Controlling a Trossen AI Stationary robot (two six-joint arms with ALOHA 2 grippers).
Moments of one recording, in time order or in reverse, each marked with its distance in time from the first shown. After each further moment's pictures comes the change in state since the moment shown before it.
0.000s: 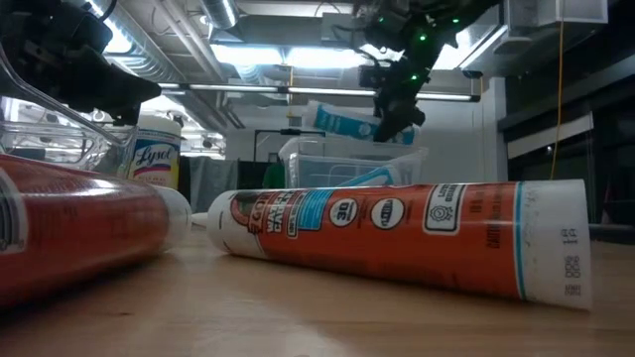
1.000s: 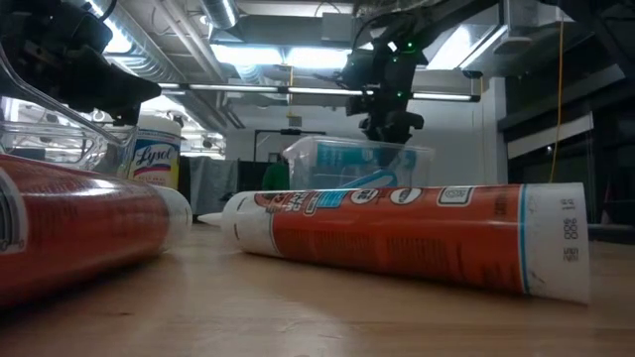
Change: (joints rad) left arm 0.000 0.000 0.000 0.000 0.000 0.000; right arm -0.105 0.305 0.366 -0.463 -0.243 -0.029
